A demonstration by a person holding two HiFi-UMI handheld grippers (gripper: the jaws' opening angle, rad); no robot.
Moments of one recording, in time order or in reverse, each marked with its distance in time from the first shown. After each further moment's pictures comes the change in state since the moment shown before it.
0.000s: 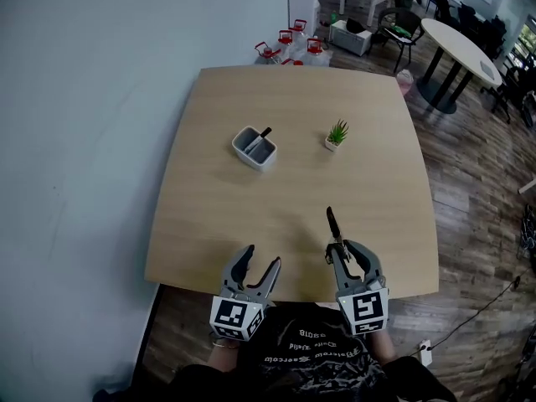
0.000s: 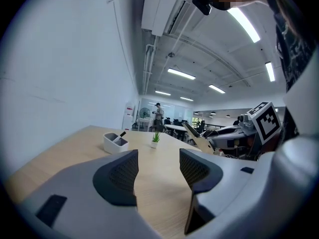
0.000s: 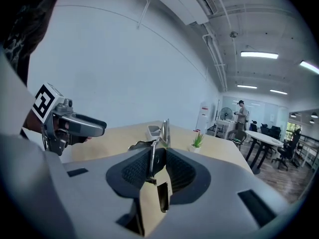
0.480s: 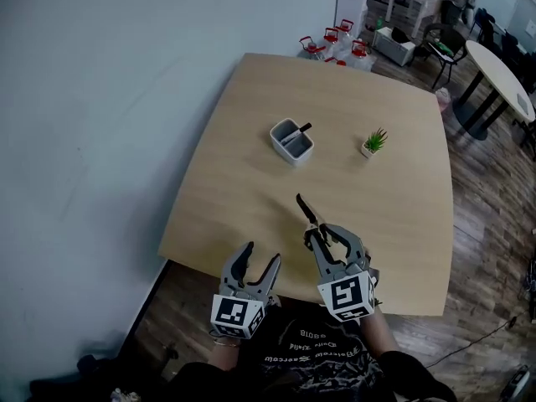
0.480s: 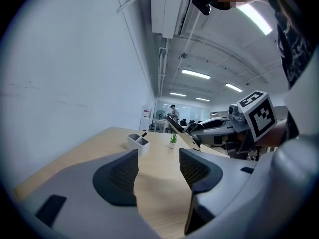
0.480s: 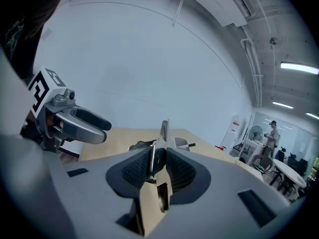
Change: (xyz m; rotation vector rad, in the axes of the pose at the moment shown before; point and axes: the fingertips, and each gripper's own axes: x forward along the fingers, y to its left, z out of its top) left arm -0.041 0.037 0.002 -0.040 -0.014 0.199; right arm 0.062 0.080 0.057 -0.273 -0.038 0.265
